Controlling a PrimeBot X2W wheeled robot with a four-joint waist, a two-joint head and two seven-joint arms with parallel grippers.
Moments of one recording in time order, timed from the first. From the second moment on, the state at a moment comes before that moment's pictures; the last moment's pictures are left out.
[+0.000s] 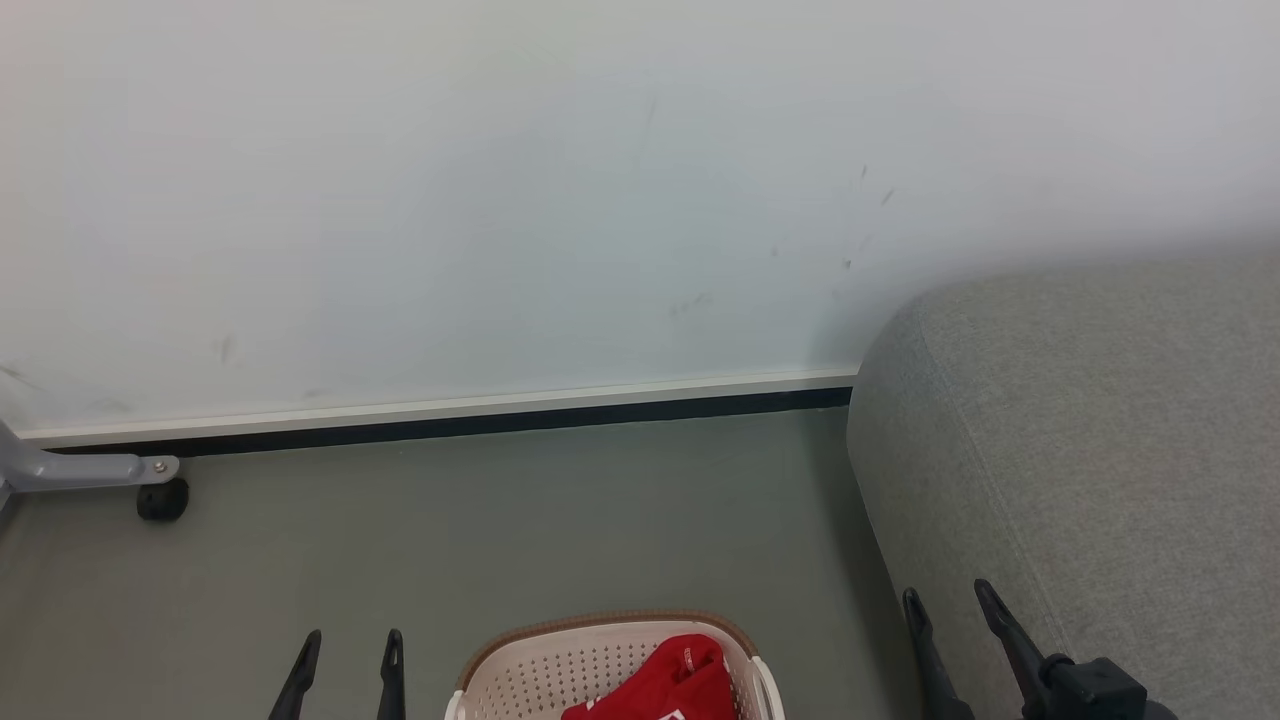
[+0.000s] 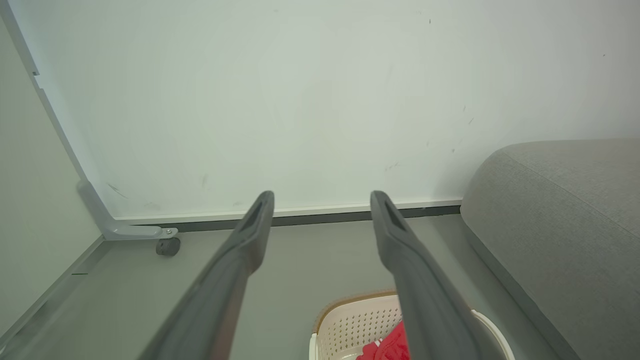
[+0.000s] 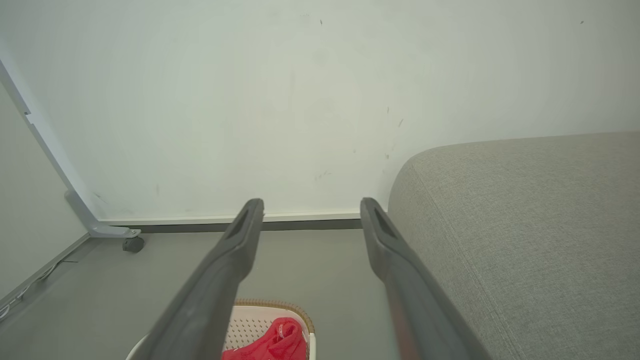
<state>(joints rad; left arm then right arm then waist) 0.13 0.12 -0.14 0.17 -0.23 0.05 -0.25 0.01 -0.15 0.33 0.21 0.30 -0.07 -0.25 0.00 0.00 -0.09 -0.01</state>
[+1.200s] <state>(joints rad) 0.13 0.11 -0.13 0.20 -0.23 0.03 -0.25 0.02 -0.14 0.31 0.19 0.30 -0.07 -0.25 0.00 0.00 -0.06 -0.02</state>
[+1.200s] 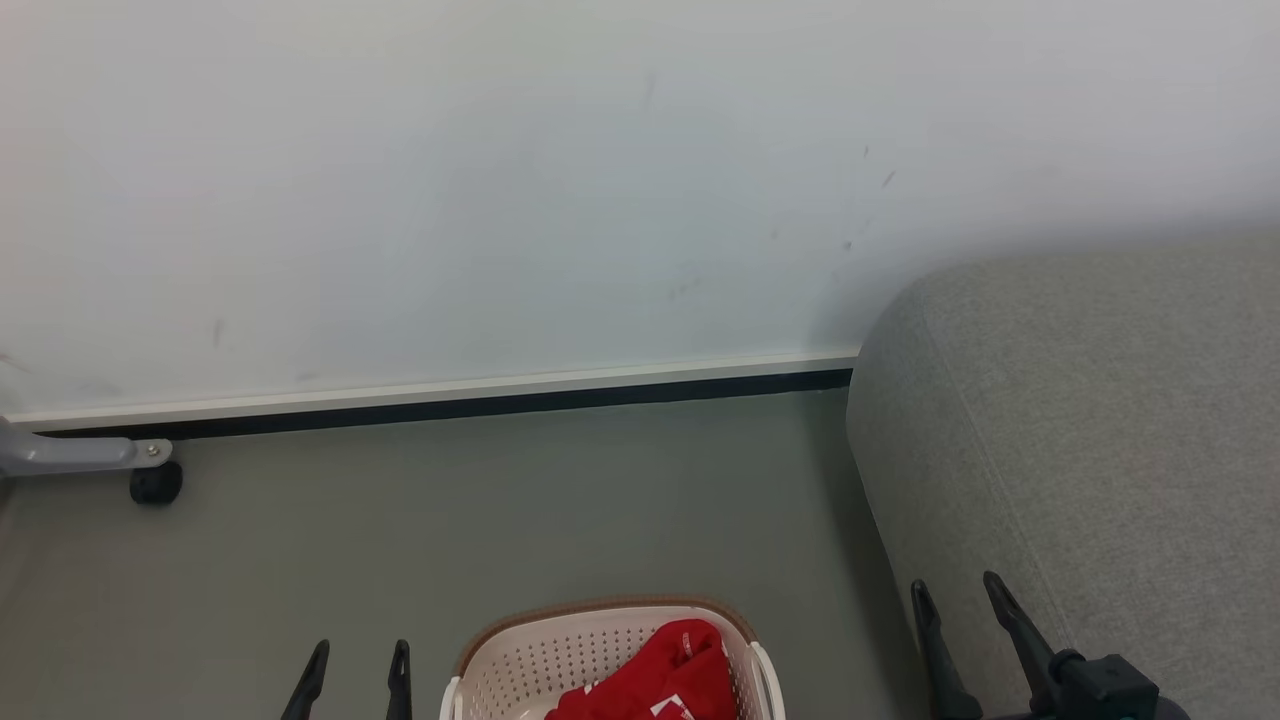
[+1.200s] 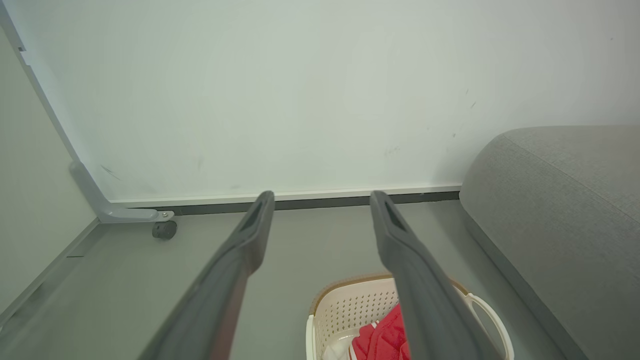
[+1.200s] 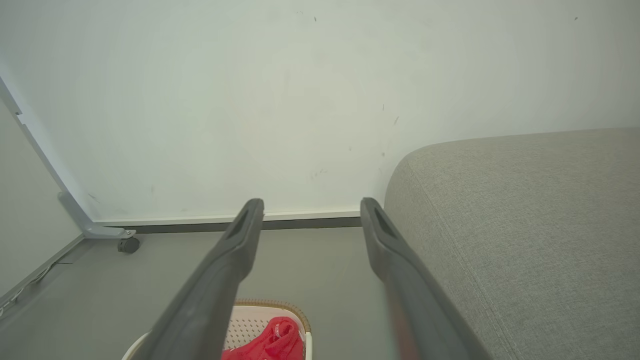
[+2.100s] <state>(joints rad) -0.08 0.08 -0.31 0.41 -0.16 -0.05 -0.24 -0.17 -0.16 0.21 0.02 0.25 -0.07 -0.26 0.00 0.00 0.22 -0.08</state>
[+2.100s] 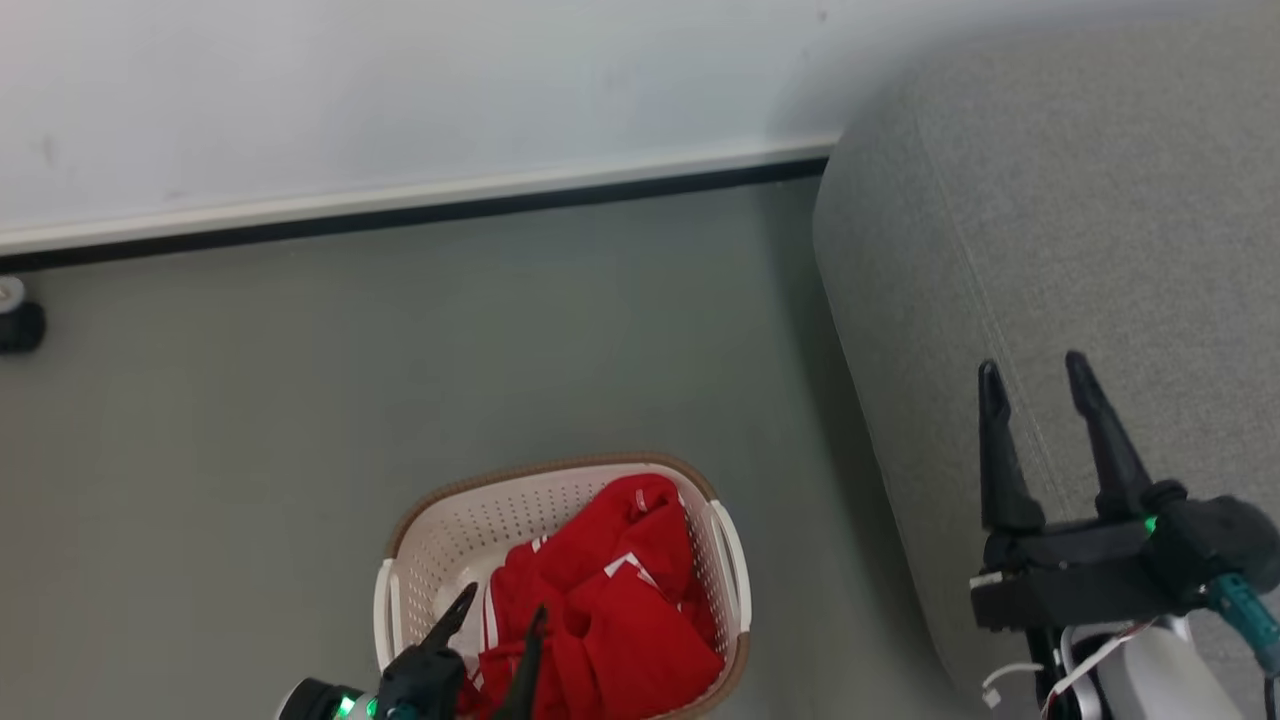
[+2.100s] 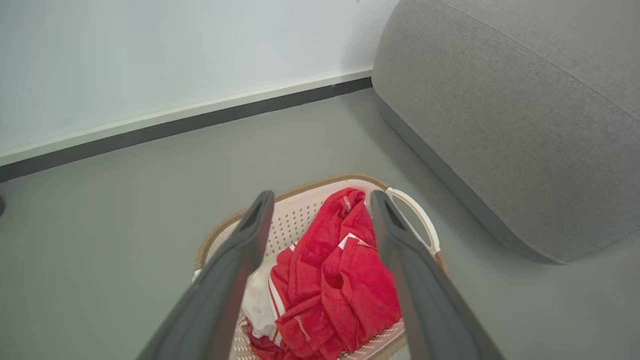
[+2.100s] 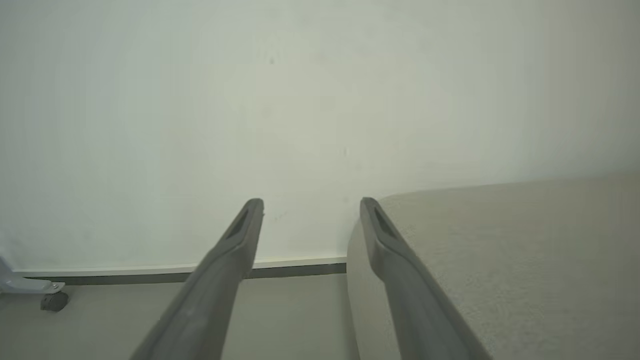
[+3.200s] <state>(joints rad) -0.48 0.06 -0.43 0.77 -0.07 -0.08 -0.12 -0.43 -0.21 0.11 -0.16 0.23 -0.07 -0.26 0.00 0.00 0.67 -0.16</state>
